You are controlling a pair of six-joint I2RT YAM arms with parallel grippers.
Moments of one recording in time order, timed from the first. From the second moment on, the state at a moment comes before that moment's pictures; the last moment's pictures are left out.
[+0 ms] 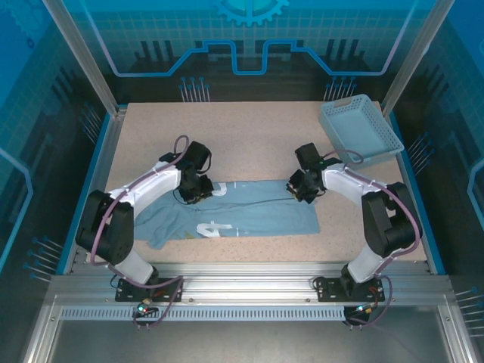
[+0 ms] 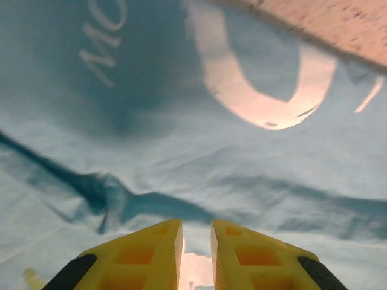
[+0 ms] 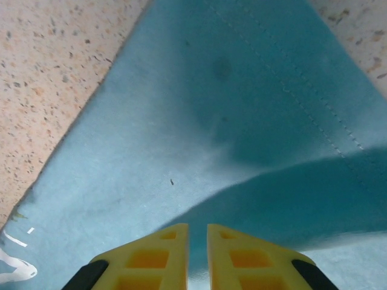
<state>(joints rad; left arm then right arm) -0.38 1.61 1.12 -0.83 0.10 -0.86 0.35 1.66 1.02 -0.61 -0.16 1.14</state>
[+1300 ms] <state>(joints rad) -0.04 1.87 1.19 -0.83 0.16 -0.82 0.31 1.86 1.16 -0.75 -0.18 0.99</state>
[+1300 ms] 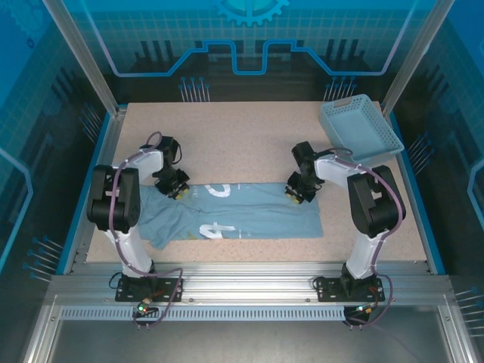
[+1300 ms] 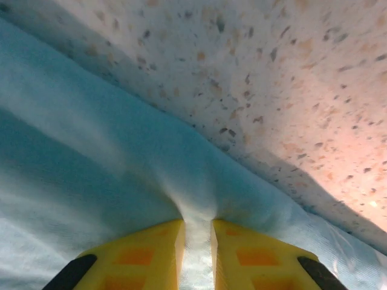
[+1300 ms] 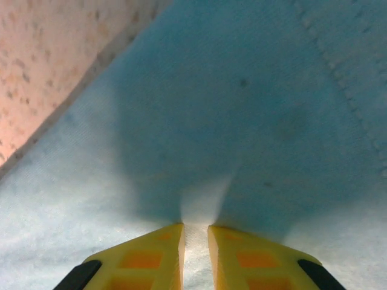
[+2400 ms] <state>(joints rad) 0.05 1.72 1.14 -0.79 0.28 -0.72 0.16 1.82 1.30 -0.70 -0.20 0.65</state>
